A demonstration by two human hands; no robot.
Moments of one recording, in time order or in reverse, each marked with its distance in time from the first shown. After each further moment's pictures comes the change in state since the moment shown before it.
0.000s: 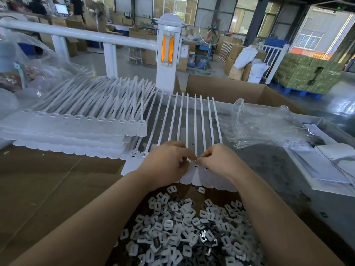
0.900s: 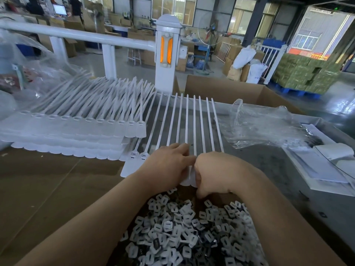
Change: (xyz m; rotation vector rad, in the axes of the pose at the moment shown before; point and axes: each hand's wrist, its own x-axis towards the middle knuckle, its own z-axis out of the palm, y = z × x) left_hand -0.001 0.000 0.002 0.248 -0.054 0.179; right_hand -0.036 -0.036 -0.015 -0.704 -0.341 -0.307
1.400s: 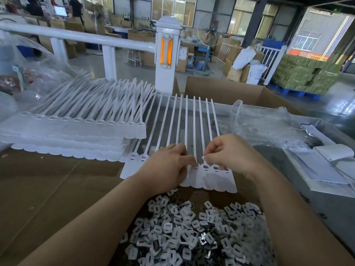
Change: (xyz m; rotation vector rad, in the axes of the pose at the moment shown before) left_hand -0.004 0.000 -0.002 -0.116 0.006 -0.075; right_hand 0.010 0.052 0.011 0.739 0.455 0.115
